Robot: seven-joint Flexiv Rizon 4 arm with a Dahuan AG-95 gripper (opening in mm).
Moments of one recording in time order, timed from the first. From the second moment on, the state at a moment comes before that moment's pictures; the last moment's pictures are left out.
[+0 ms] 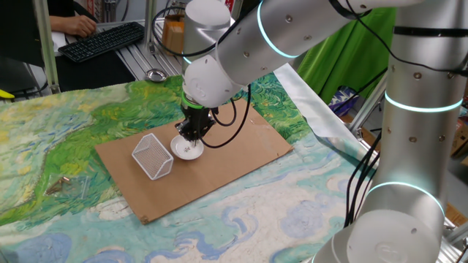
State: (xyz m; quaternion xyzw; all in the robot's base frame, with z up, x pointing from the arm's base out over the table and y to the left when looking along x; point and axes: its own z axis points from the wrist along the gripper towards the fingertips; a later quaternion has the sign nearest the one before) arm 0.545 0.023 0.016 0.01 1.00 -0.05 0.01
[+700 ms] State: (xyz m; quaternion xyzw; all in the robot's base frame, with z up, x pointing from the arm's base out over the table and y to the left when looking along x) arm 0.547 0.020 0.018 0.01 1.00 -0.05 0.01
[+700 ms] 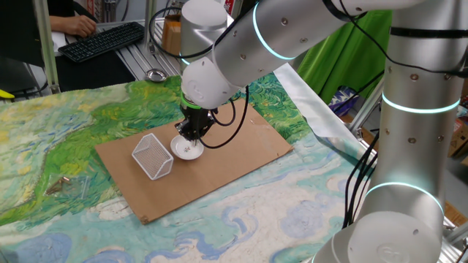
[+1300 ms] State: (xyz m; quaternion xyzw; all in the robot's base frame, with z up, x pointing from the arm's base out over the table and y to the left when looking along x) arm 0.549 0.018 0.019 0.02 1.00 -0.04 0.01
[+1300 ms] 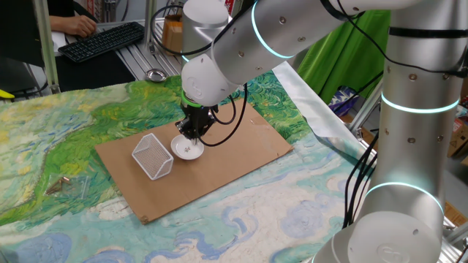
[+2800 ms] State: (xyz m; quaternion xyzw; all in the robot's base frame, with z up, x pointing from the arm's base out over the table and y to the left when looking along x) arm 0.543 0.024 0.018 0.06 1.00 -0.03 -0.02
